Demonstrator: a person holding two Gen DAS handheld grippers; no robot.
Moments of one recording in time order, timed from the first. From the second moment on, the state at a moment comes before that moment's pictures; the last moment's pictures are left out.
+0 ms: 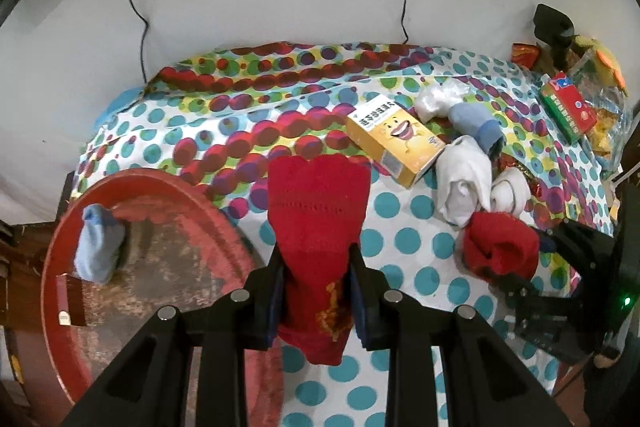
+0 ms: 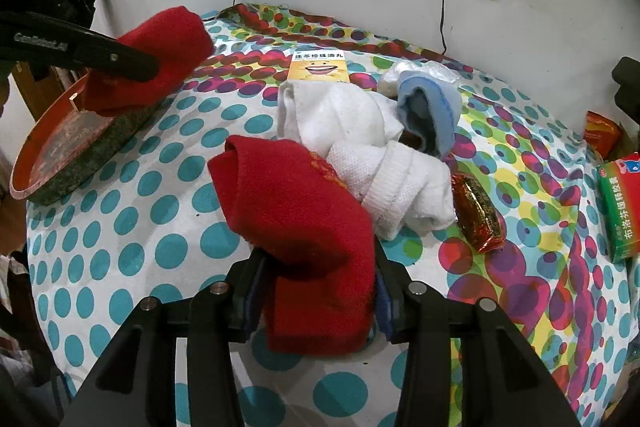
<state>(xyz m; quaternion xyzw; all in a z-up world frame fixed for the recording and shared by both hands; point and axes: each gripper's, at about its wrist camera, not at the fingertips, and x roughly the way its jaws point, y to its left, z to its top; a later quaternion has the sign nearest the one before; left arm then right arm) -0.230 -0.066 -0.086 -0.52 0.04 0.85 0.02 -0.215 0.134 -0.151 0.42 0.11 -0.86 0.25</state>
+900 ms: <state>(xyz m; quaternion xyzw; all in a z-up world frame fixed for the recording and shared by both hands) -0.204 -0.186 -0.083 -0.53 0.02 0.84 -0.08 -0.217 0.136 -0.152 0.42 0.11 -0.86 0.25</state>
